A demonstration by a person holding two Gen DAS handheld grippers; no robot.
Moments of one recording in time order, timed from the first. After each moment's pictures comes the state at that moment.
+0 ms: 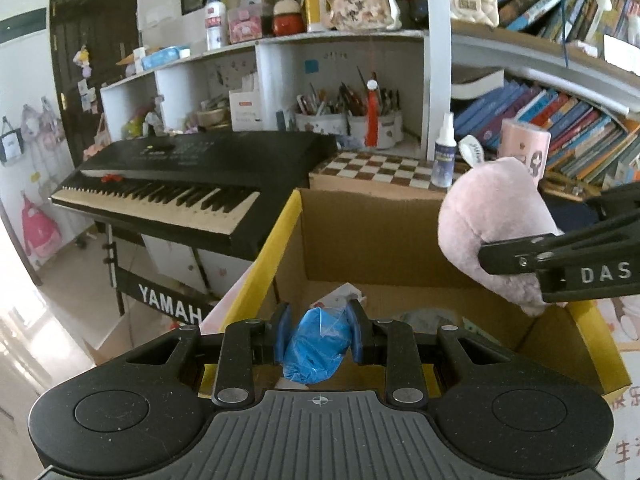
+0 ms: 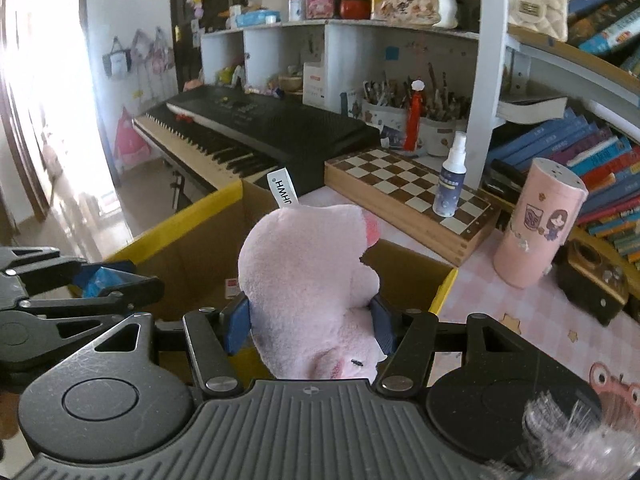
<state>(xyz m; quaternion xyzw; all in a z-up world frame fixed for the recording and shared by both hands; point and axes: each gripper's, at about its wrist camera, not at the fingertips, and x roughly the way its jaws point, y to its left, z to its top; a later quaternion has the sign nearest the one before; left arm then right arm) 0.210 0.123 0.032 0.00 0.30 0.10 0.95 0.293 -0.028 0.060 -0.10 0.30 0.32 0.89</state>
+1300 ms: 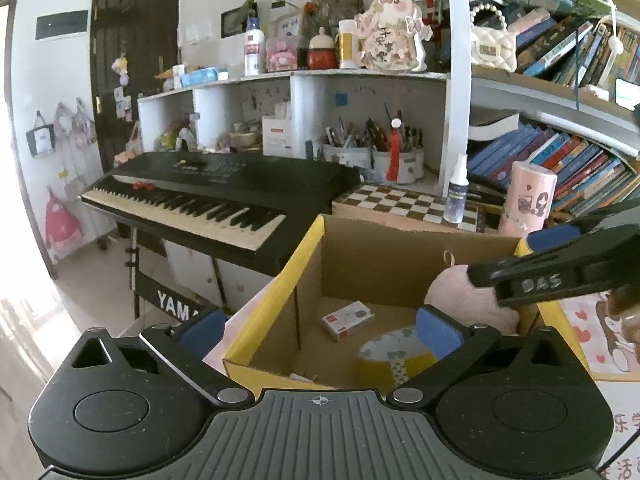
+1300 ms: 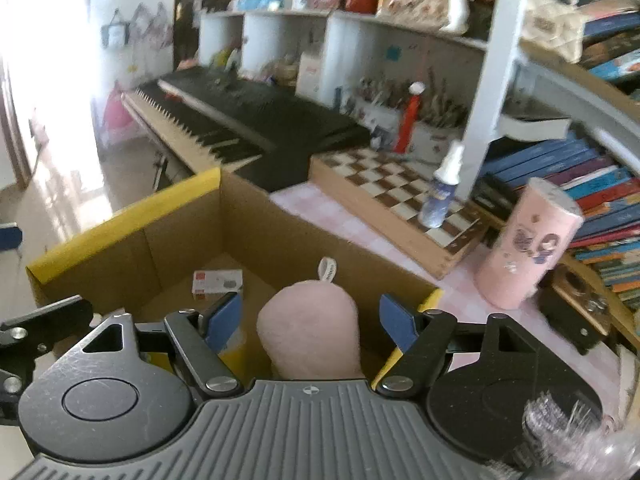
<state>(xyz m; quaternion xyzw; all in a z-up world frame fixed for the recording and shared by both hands) 0.169 0.115 0.049 -0.03 0.25 0.14 0.96 0.303 -0.023 0.060 -0.15 0.29 0.30 0.90</state>
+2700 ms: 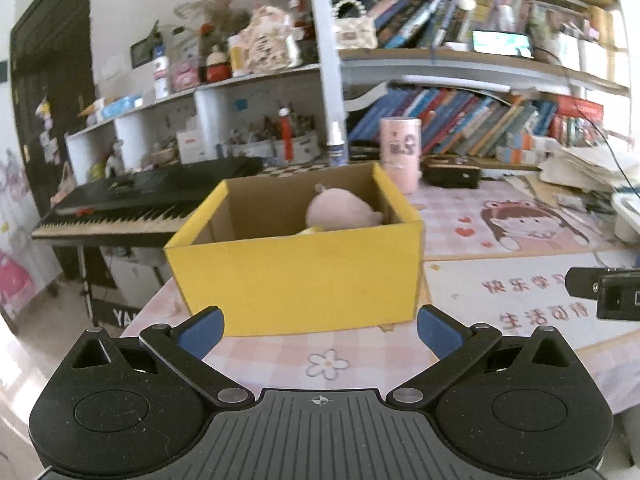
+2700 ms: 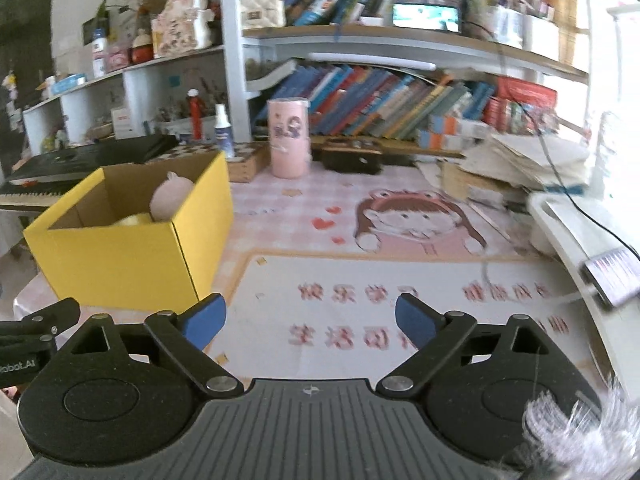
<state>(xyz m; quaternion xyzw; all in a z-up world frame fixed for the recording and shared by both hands) 0.042 0.042 0.028 0.06 0.25 0.01 0.97 0.046 -0.156 0.027 0.02 0.27 0.00 0.96</state>
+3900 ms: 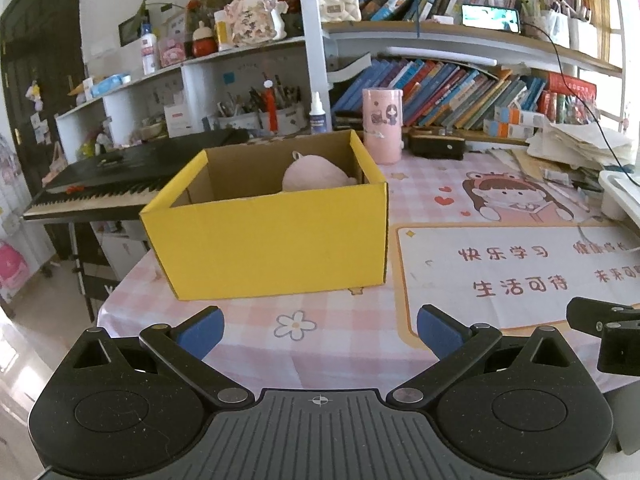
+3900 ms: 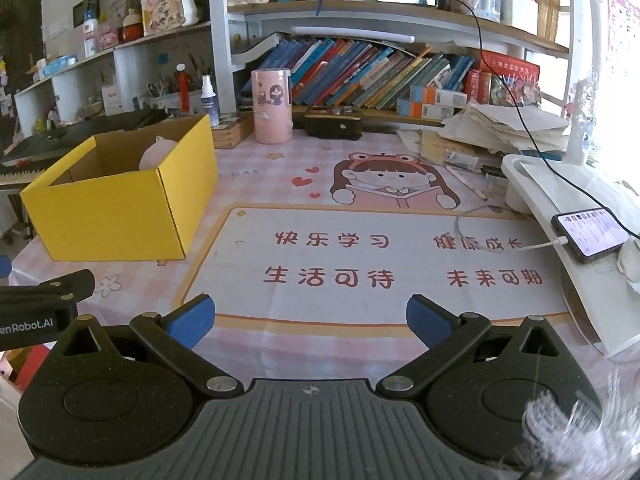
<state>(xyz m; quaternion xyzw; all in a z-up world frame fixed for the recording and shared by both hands) 0.033 0.023 0.018 0.05 0.29 0.00 0.96 0.011 -0.172 0.011 0.02 0.31 -0.01 0.95</state>
